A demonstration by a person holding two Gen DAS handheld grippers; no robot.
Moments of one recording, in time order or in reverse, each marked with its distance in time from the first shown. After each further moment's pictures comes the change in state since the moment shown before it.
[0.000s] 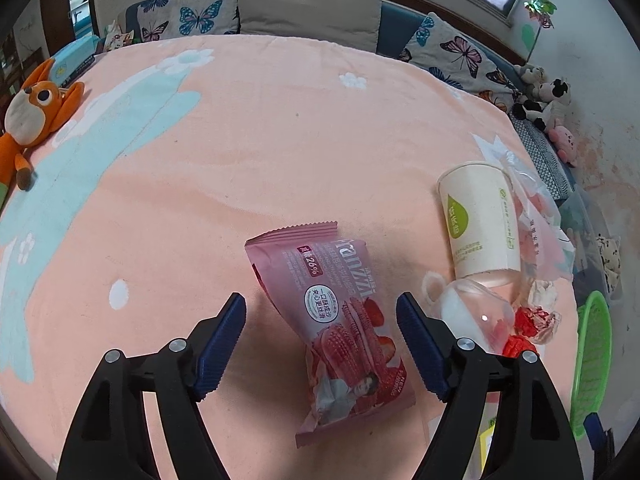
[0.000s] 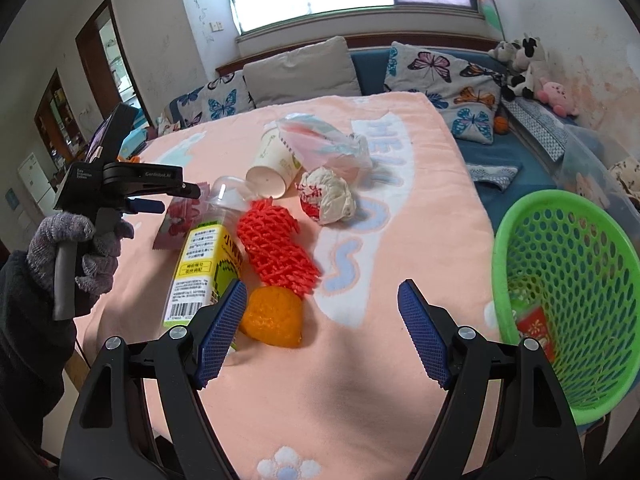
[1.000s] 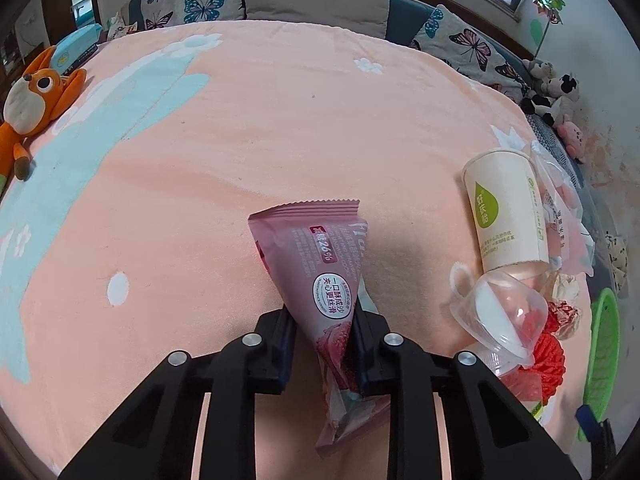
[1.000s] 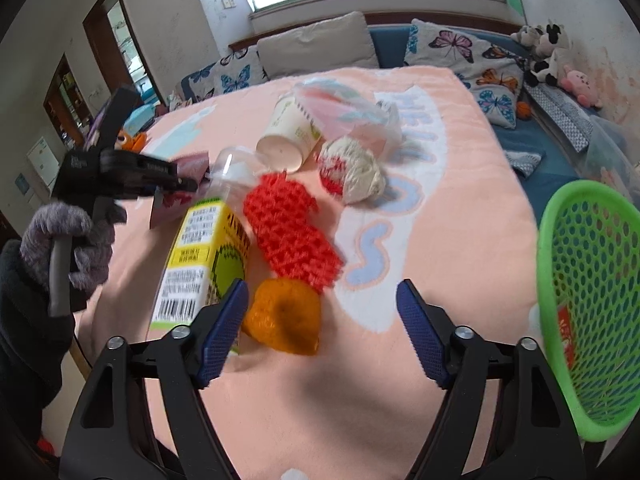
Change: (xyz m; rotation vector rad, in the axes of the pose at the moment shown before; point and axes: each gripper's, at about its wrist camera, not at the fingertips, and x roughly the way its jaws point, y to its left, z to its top) left arm 0.011 0.015 -0.004 -0.004 0.023 0.011; right arm 0.038 0.010 -0.003 -0.033 0.084 0.058
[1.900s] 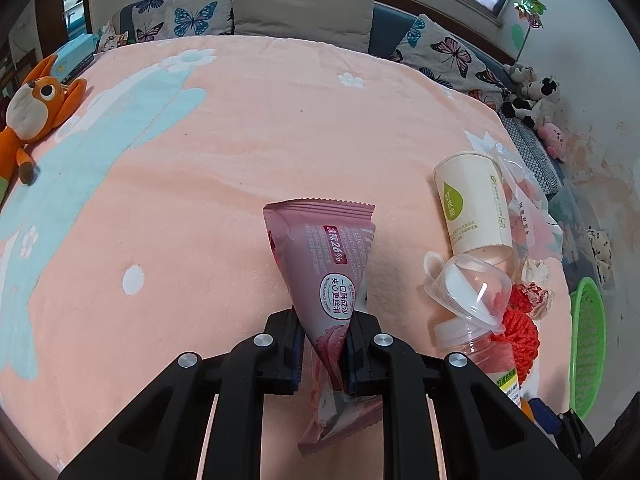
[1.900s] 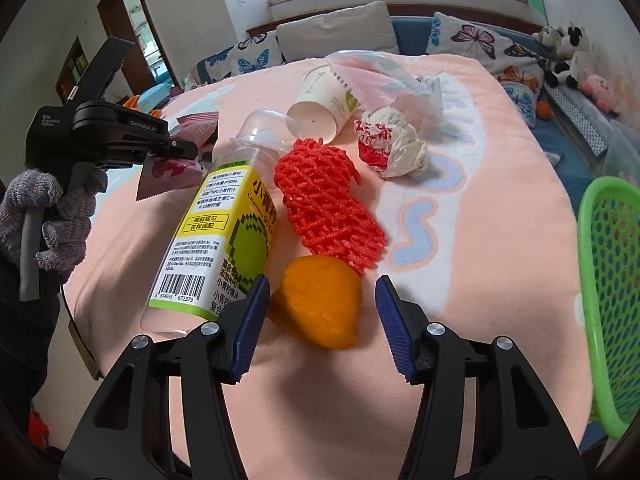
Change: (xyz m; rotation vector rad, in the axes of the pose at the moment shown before) left arm -0.027 0.004 -0.008 0.023 -0.034 -0.055; right arm 0.023 0.021 -0.012 -0.049 0.024 0.037
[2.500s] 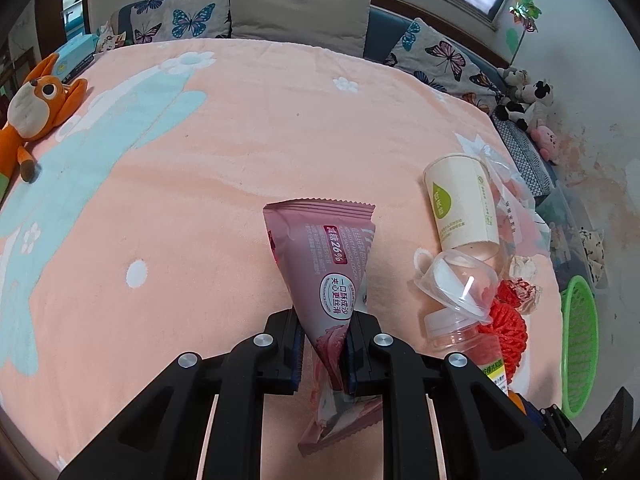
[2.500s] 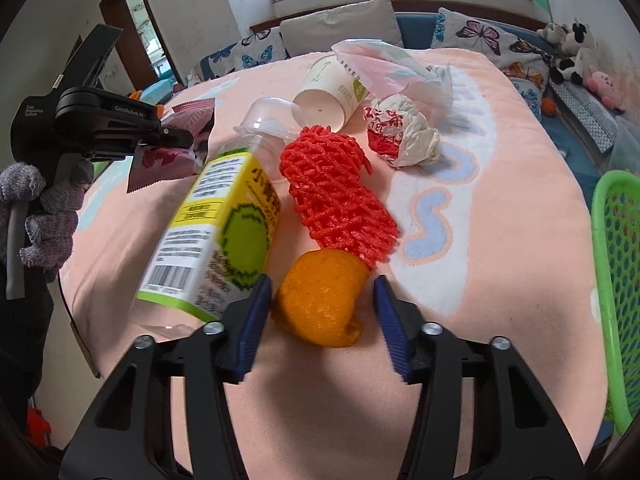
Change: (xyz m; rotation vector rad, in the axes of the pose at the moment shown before) left arm -0.010 0.001 -0.002 0.002 -0.011 -0.027; right arm 0.012 0.000 -0.004 0.009 0.007 0.032
